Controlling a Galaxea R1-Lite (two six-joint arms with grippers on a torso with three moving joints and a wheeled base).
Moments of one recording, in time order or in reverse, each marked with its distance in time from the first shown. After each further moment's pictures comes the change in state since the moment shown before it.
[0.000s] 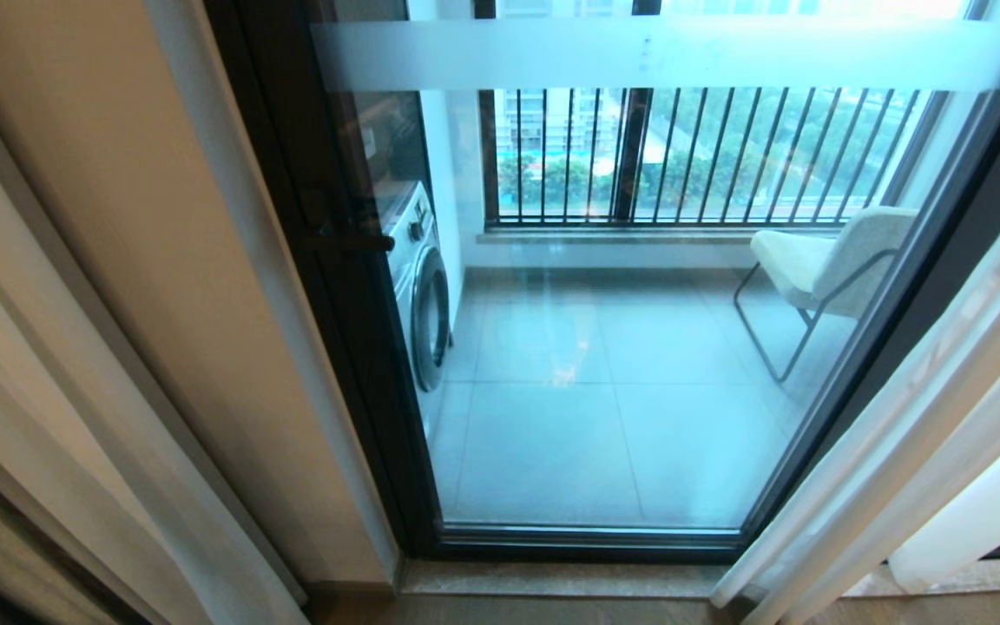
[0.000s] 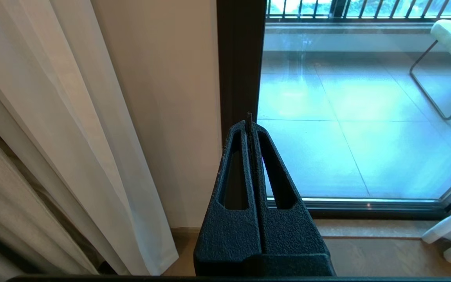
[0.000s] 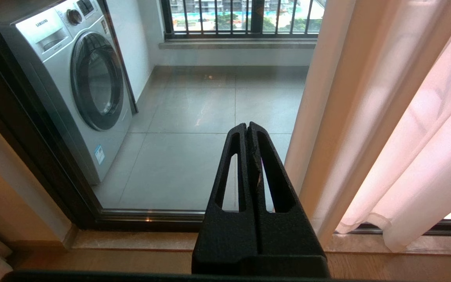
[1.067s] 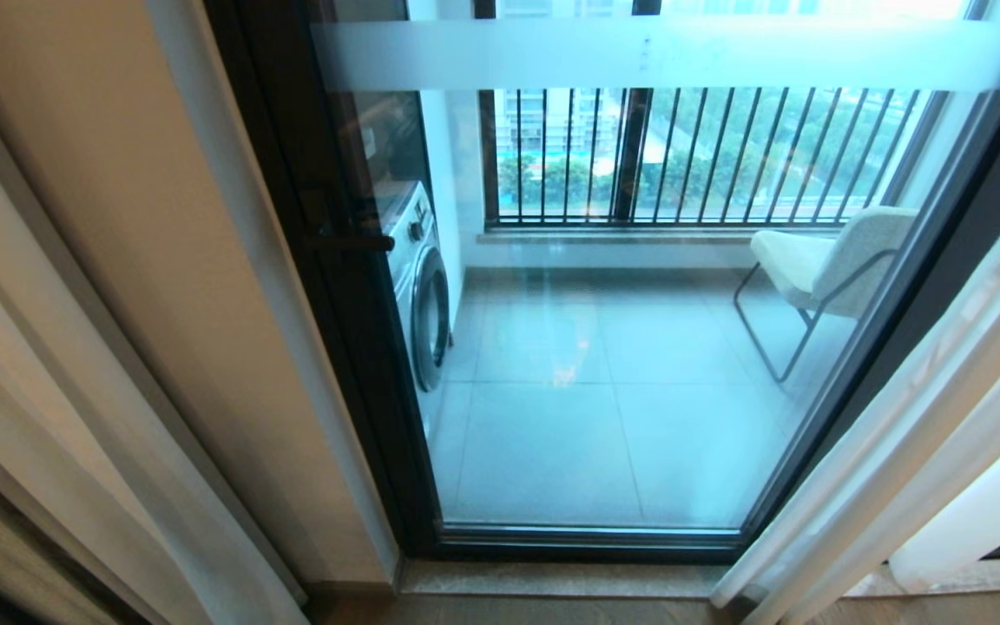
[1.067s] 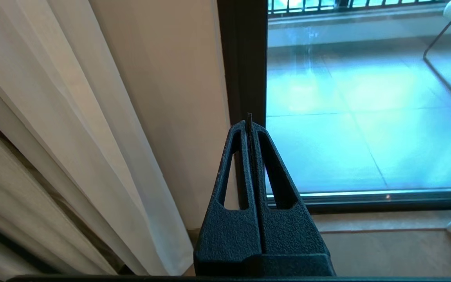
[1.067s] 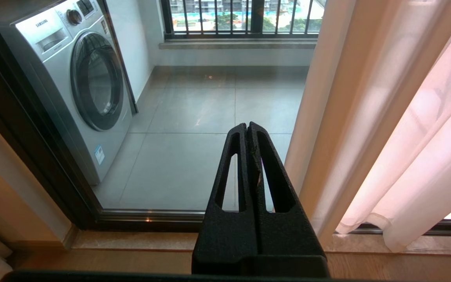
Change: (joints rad) left arm 0.000 0.007 0.000 -0.002 -0.003 0.066; right arm 0.000 0.000 0.000 0.000 0.000 0.000
